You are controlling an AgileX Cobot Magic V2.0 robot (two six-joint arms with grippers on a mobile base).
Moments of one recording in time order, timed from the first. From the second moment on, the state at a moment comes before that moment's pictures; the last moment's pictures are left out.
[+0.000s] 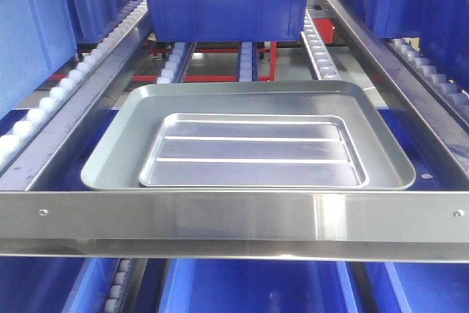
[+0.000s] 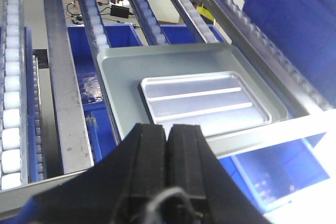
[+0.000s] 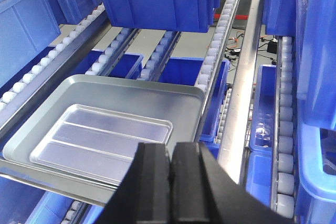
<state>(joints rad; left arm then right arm) -0.61 0.27 -0.49 0.15 0.51 -0.27 0.39 0.25 -0.54 -0.20 0.54 0.30</state>
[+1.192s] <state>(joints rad) -0.07 -0.01 0.03 -0.11 0.04 0.05 0.39 0.25 -0.54 -0.20 0.54 0.30</state>
